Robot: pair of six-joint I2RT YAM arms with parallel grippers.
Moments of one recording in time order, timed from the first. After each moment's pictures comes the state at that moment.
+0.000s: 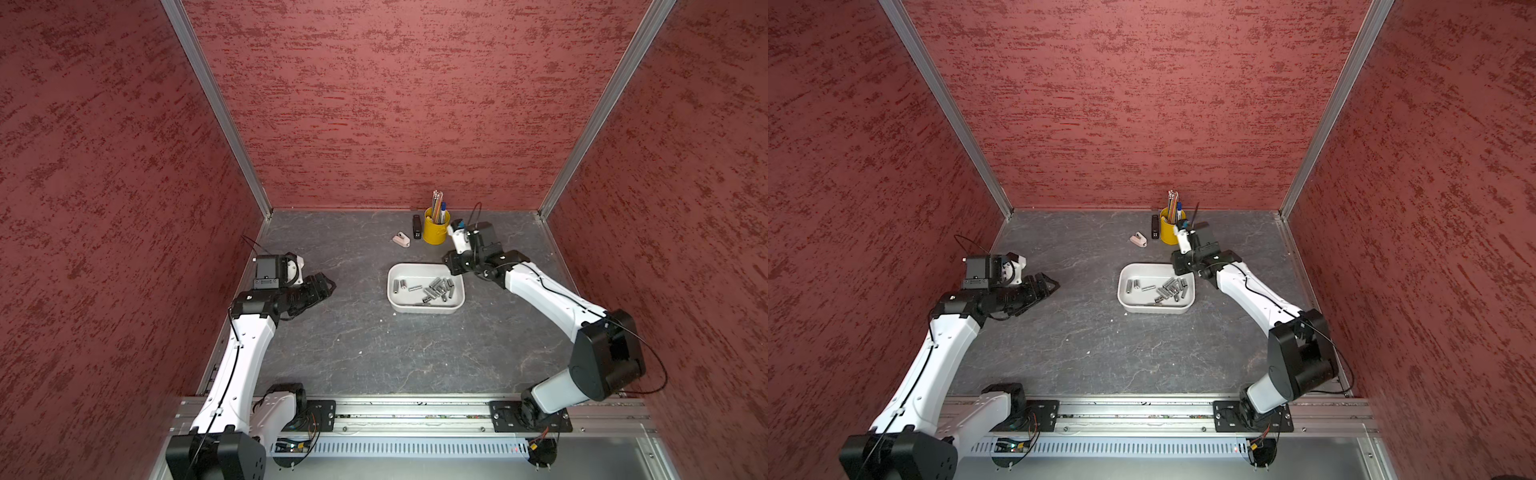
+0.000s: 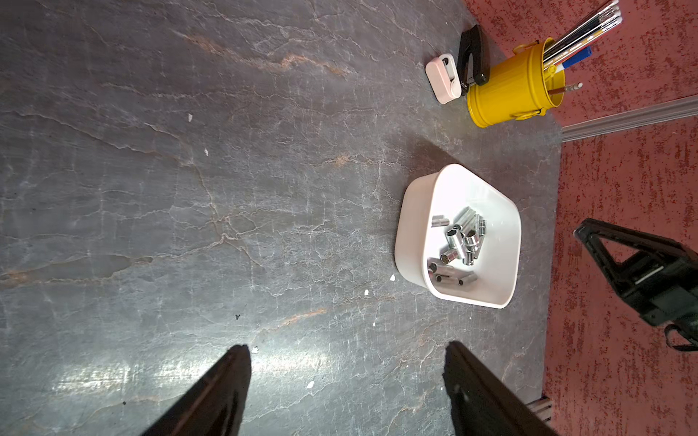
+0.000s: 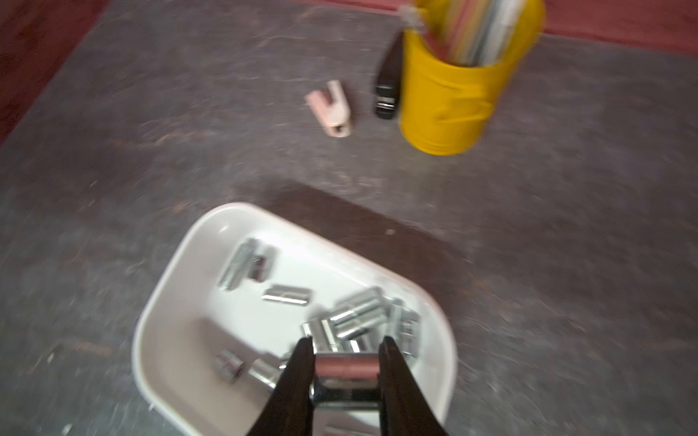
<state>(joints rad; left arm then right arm) 0.06 1.00 0.91 -0.85 0.43 -0.45 0.34 1.54 1.17 -0.43 -0.10 0.19</state>
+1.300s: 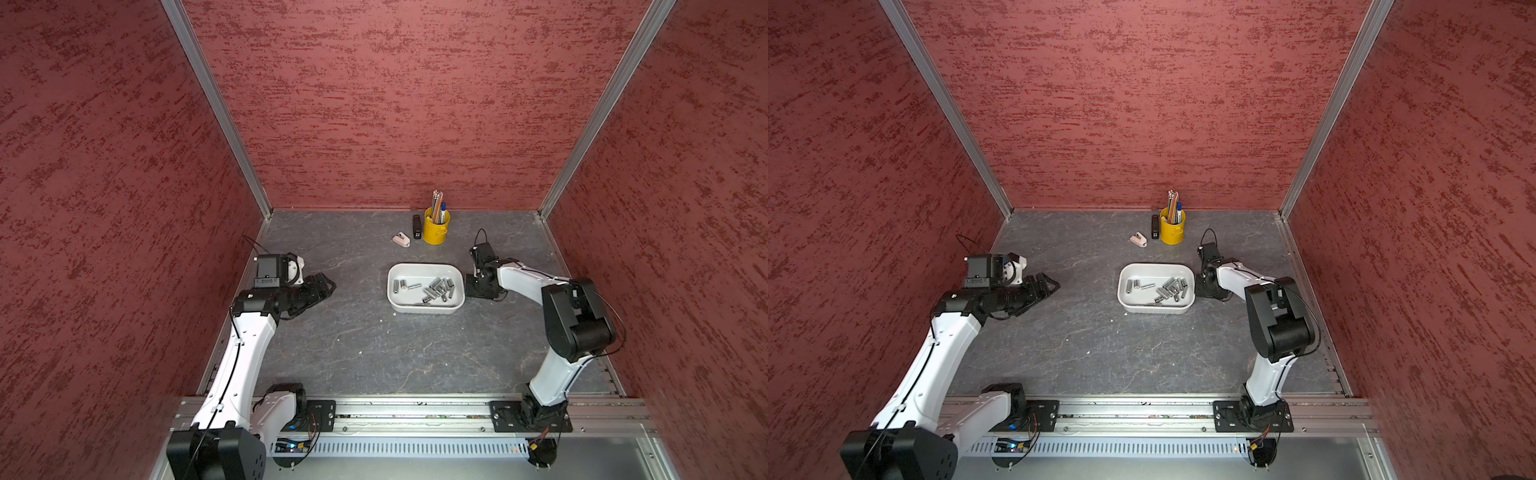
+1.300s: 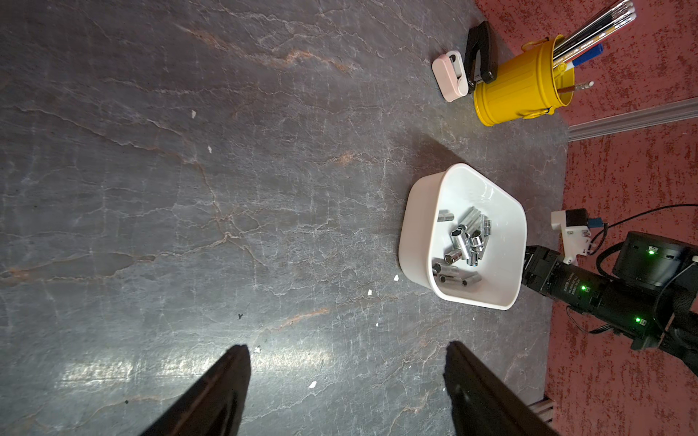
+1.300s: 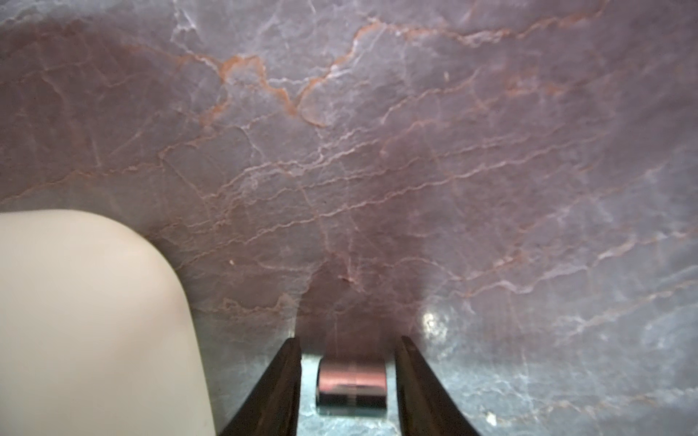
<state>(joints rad) 0.05 1.02 0.91 -0.85 0.42 -0.45 0.25 1.79 1.07 -0.53 0.05 0.39</state>
